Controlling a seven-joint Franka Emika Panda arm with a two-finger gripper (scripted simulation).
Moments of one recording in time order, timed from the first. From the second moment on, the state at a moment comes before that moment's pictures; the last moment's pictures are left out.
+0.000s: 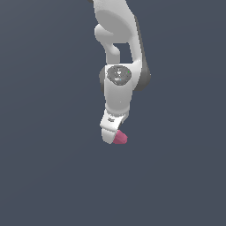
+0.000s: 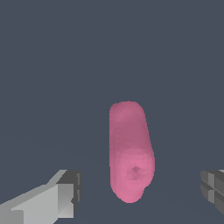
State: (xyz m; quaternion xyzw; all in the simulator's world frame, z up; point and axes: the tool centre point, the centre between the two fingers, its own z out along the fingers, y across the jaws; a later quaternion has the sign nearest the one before) arm 0.025 0.017 0.143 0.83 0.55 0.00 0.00
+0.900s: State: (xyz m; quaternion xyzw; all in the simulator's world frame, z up) arm 0.024 0.017 0.095 0.83 0.56 0.00 0.00
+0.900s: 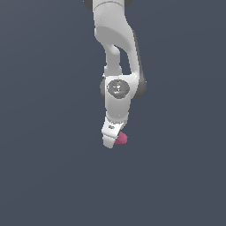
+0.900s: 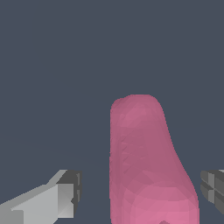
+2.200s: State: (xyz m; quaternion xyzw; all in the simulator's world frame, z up) arm 0.004 0.002 0.093 0.83 0.56 0.00 0.00
